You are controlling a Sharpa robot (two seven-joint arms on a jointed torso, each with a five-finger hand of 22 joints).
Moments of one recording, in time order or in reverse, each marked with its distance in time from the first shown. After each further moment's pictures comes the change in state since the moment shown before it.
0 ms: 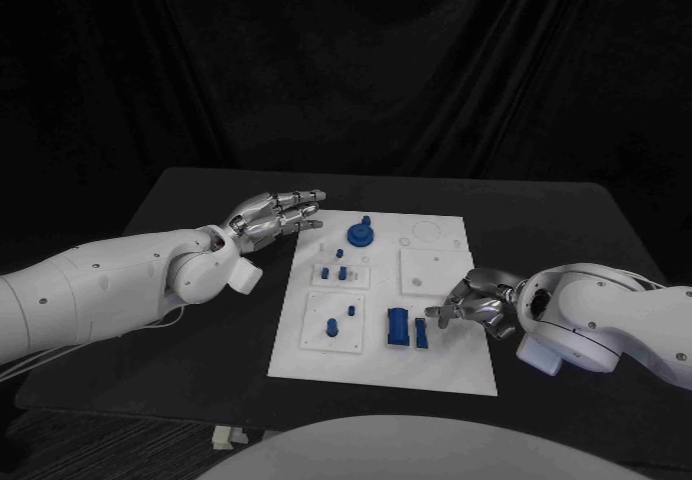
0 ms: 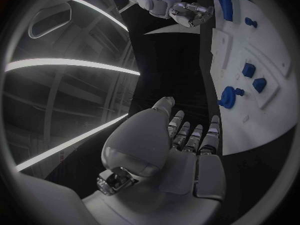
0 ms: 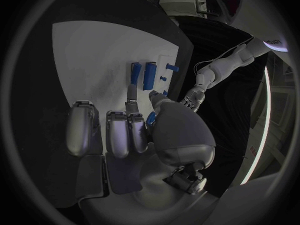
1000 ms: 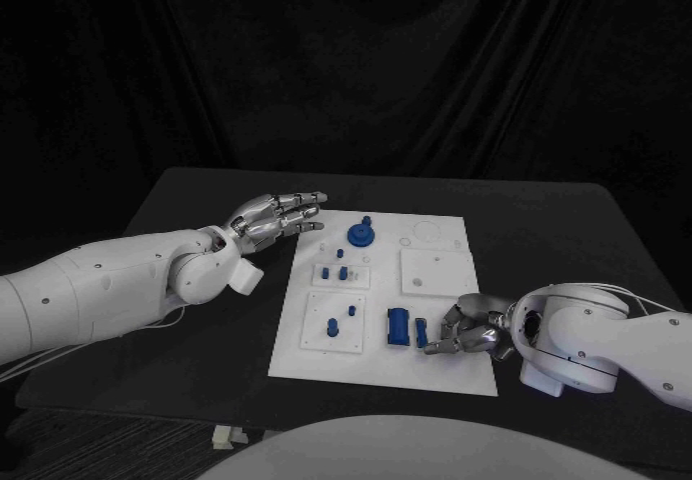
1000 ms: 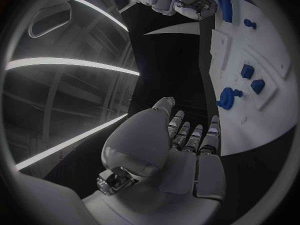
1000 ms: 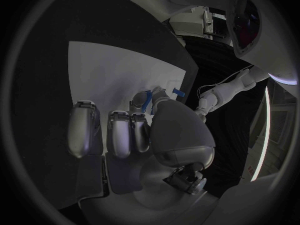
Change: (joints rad) left arm -0.004 0.001 0.000 -0.003 0.000 0.009 -0.006; left_hand 0.000 0.000 0.010 -0.004 0.000 0.000 0.000 0.000 0.000 0.000 0.000 0.000 0.000 0.000 0.000 0.000 0.000 0.000 0.000 0.000 0.000 -0.002; right arm -0.065 0.015 -0.001 0.002 -0.158 0.113 -0.007; right_hand 0.067 -0.015 -0.141 0.045 -0.156 -0.090 -0.069 0.506 0.506 -0.001 -0.052 0.000 0.000 0.002 -0.038 0.000 0.000 0.000 -0.002 -0.038 -0.004 0.000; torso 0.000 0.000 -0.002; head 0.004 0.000
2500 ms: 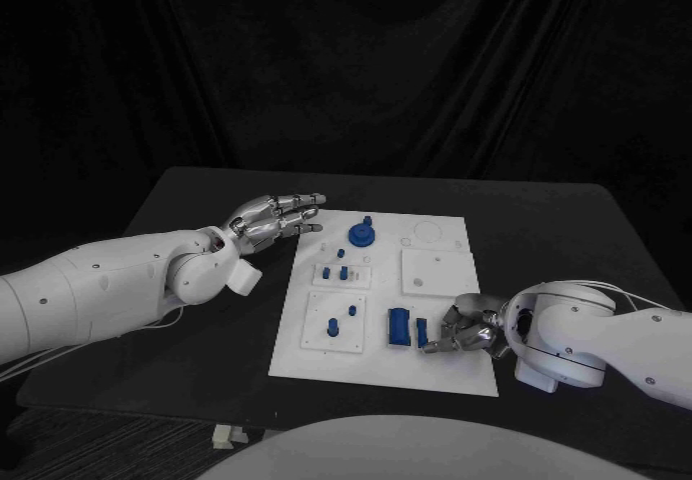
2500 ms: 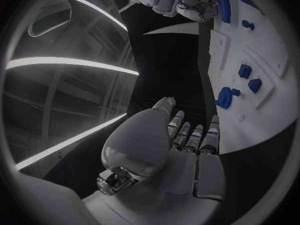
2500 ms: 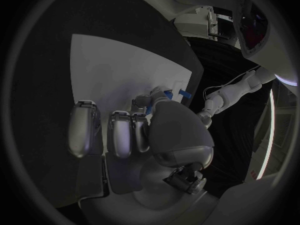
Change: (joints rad) left arm -0.001 -0.008 0.000 0.003 0.000 0.005 -0.010; left_hand 0.000 0.000 0.010 -0.004 0.000 -0.003 0.003 0.000 0.000 -0.004 0.004 0.000 0.000 0.004 0.004 0.000 0.000 -0.016 0.004 -0.004 0.000 0.000; right arm -0.005 0.043 0.000 -0.042 -0.013 0.013 -0.043; right_hand 0.024 0.074 0.014 -0.003 -0.001 0.097 -0.016 0.088 0.089 0.002 -0.016 0.000 0.000 0.001 -0.013 0.000 0.000 0.000 0.000 -0.007 -0.005 0.000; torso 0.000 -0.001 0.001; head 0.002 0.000
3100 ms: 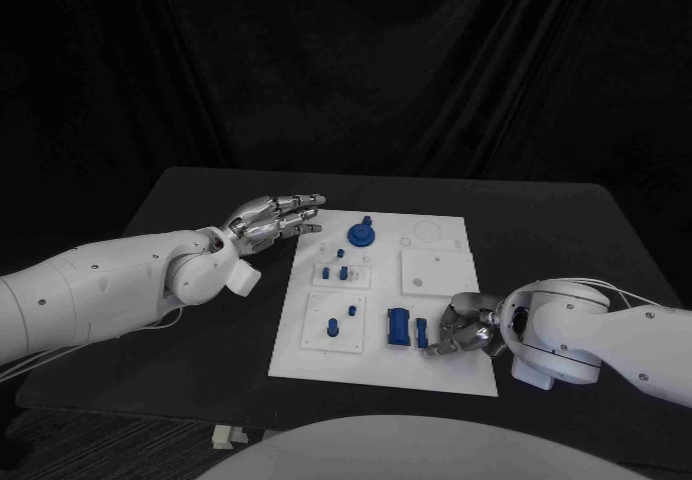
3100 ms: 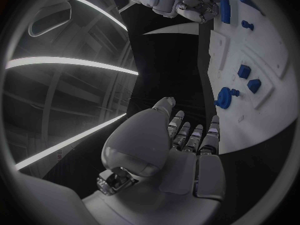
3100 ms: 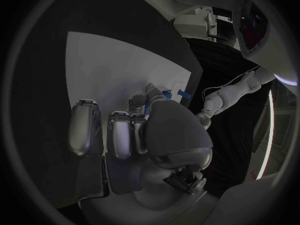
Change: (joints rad) left arm 0.000 -0.001 0.000 0.001 0.000 0.001 -0.004; left_hand 0.000 0.000 0.000 0.000 0.000 0.000 0.000 0.000 0.000 0.000 0.000 0.000 0.000 0.000 0.000 0.000 0.000 0.000 0.000 0.000 0.000 0.000; right arm 0.000 0.013 0.003 -0.011 0.002 0.012 0.010; right_hand 0.142 -0.043 0.035 -0.122 0.120 -0.012 0.008 -0.047 -0.009 -0.002 -0.005 0.000 0.000 0.000 -0.007 -0.005 0.000 0.000 -0.003 -0.011 -0.024 0.000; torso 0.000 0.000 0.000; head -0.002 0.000
